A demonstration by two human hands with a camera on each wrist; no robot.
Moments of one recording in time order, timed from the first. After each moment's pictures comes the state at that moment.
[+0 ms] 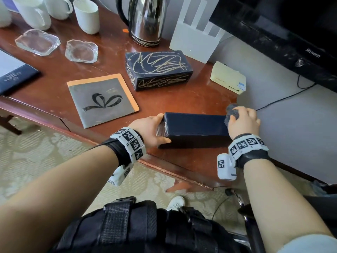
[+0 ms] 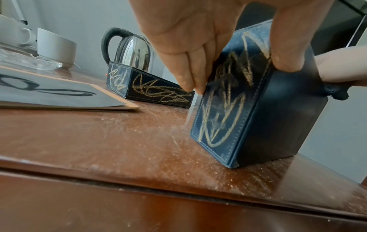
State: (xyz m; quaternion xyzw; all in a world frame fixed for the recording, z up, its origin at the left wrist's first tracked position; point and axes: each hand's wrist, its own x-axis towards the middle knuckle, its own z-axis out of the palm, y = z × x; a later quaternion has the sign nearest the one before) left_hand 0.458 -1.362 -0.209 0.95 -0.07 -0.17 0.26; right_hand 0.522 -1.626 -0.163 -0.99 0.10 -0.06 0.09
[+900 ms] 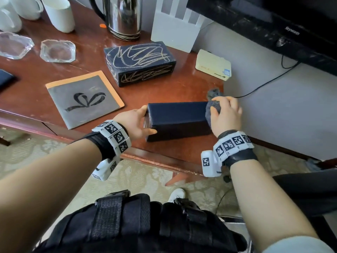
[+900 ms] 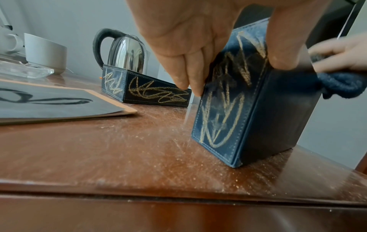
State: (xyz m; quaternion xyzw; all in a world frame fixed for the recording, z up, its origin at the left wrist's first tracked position) left_hand 0.459 -1.369 -0.203 0.96 -0.07 -0.16 0.24; right_hand 0.484 -1.621 -0.166 -0.98 0.02 -0.11 0.14
